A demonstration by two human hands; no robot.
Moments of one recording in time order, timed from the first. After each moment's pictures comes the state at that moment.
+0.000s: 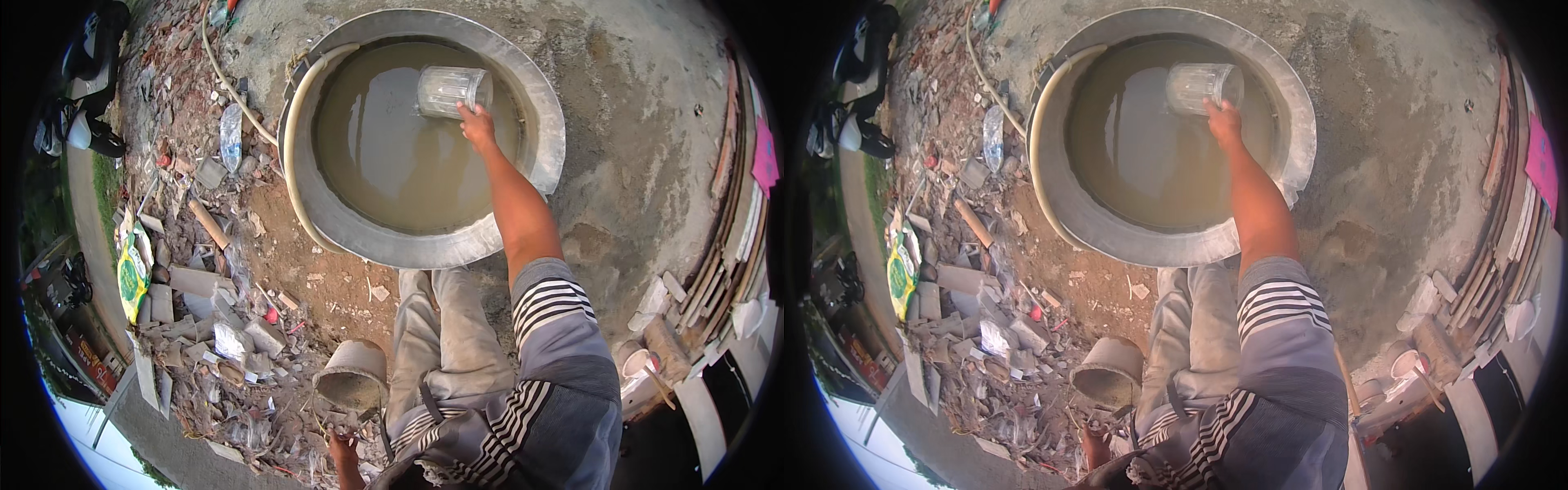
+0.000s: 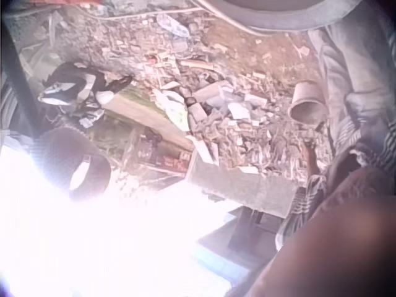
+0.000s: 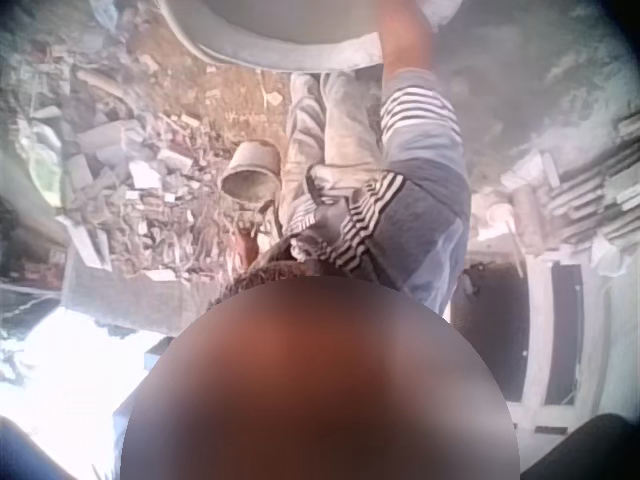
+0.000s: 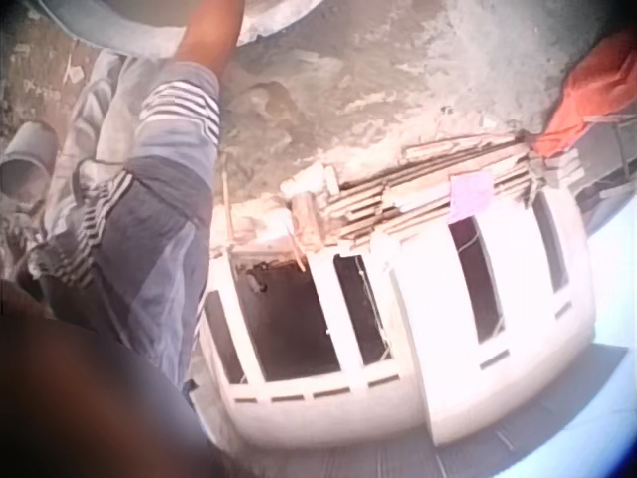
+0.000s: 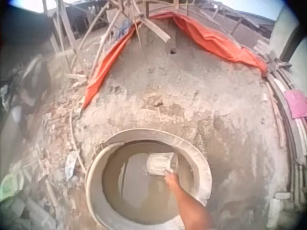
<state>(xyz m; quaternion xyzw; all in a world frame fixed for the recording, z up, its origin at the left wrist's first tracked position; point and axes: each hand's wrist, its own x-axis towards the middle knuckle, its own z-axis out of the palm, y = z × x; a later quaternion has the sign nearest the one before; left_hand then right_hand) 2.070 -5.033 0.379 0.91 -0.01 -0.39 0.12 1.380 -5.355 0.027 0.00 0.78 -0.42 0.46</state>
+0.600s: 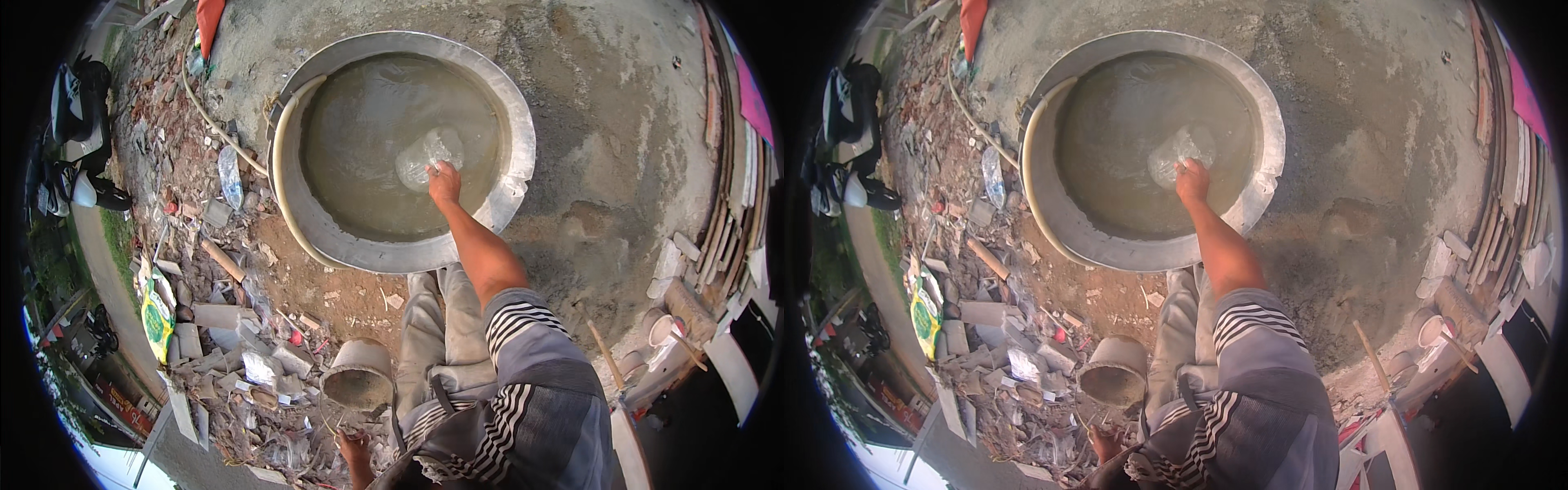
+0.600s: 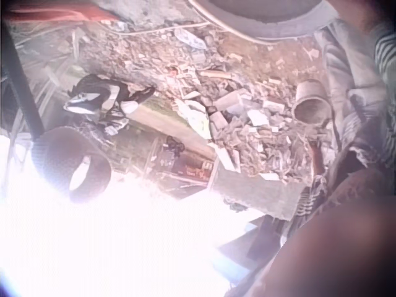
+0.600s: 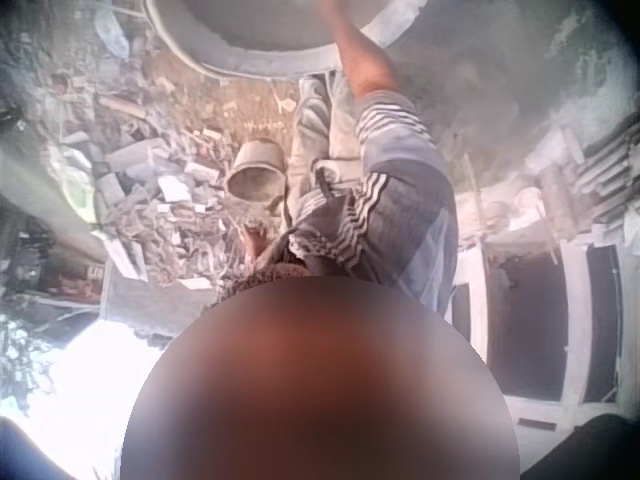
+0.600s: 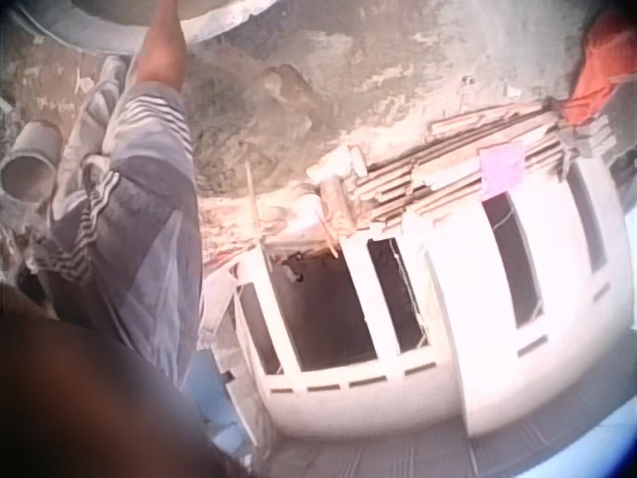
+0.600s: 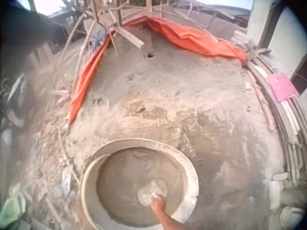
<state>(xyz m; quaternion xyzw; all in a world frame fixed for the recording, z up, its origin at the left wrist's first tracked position) 2.091 -5.086 0.381 0.89 -0.02 -0.44 0.16 1.496 -5.290 0.022 -0.14 0.91 -0.33 0.23</state>
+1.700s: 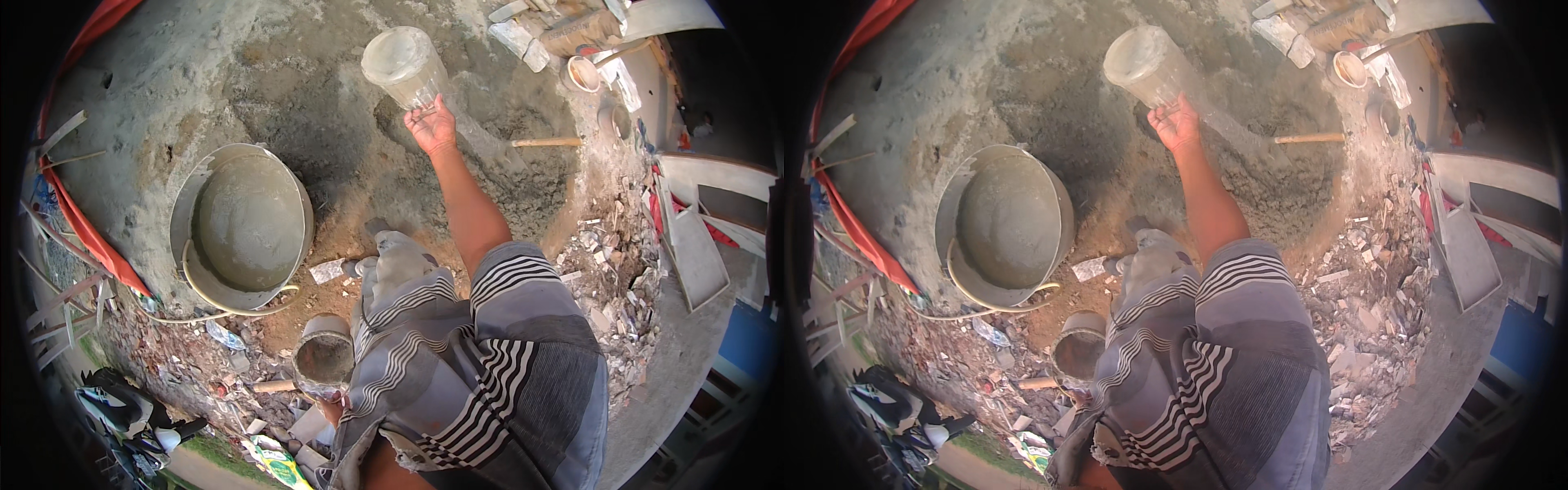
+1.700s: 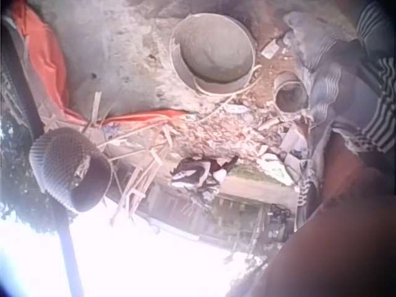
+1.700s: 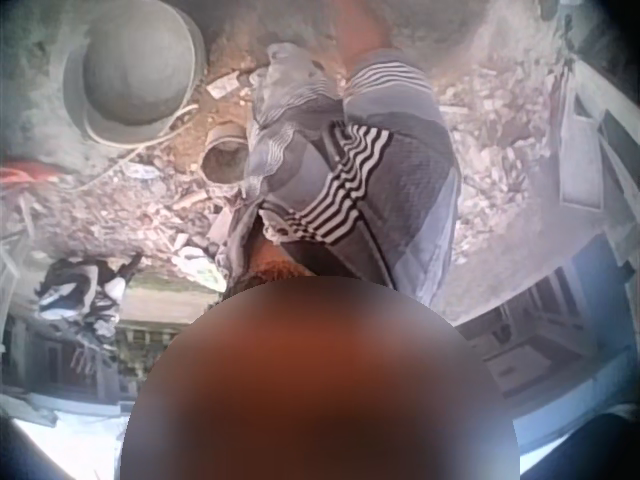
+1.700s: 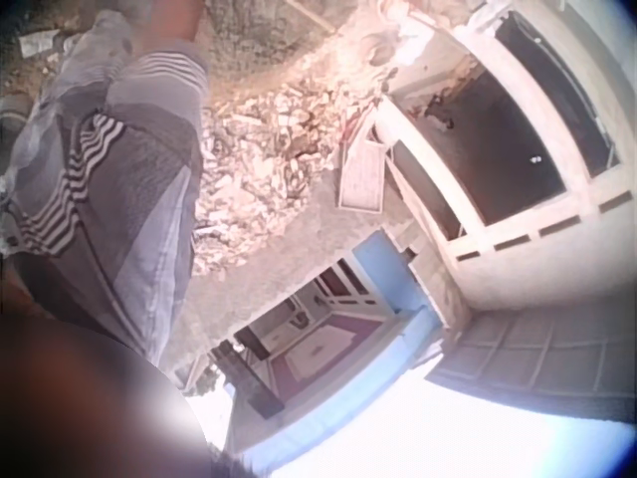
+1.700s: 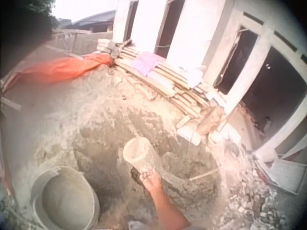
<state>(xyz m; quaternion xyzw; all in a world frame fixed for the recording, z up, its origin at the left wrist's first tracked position) 2.120 -5.312 0.304 0.70 -0.25 -0.66 -0.12 1.453 -4.820 0.350 0.26 0.15 -0.95 -0.01</state>
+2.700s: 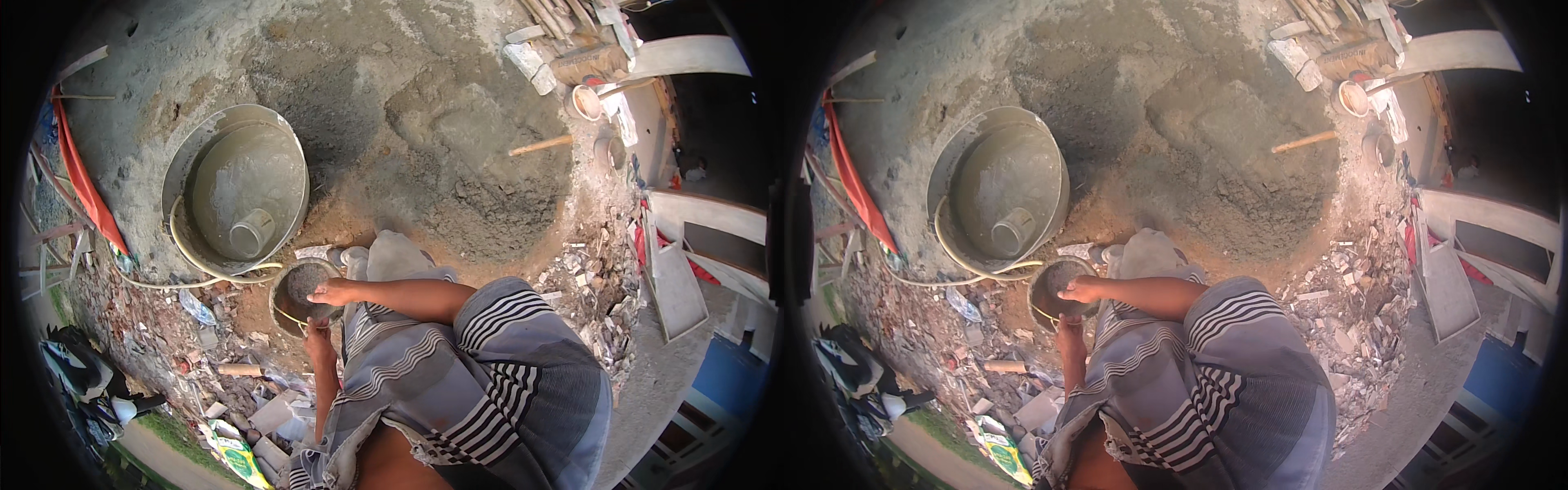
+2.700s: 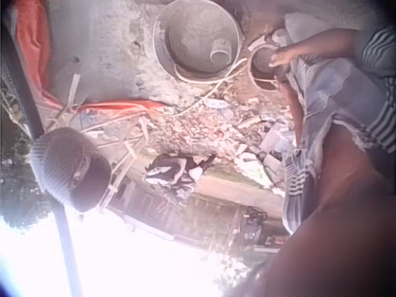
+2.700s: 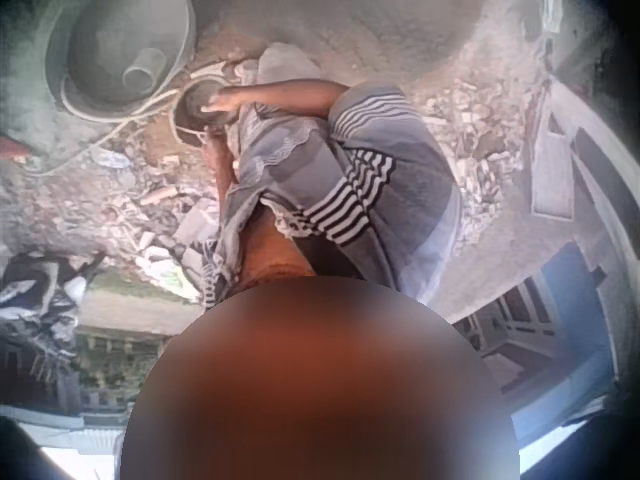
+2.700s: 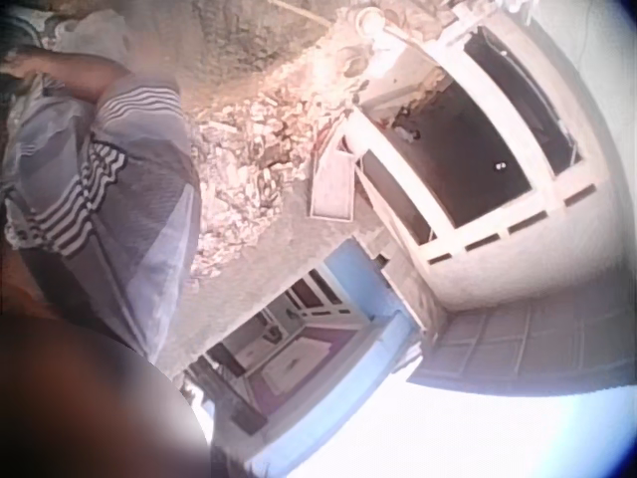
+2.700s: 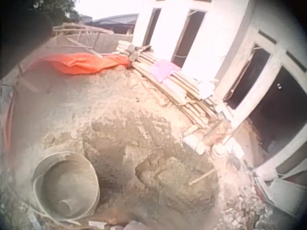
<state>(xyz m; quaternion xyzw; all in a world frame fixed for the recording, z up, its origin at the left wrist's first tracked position) 1.929 -5.195 0.336 0.56 -0.44 -0.70 -0.09 1.779 -5.082 0.298 -0.19 0.71 -0.42 0.53</state>
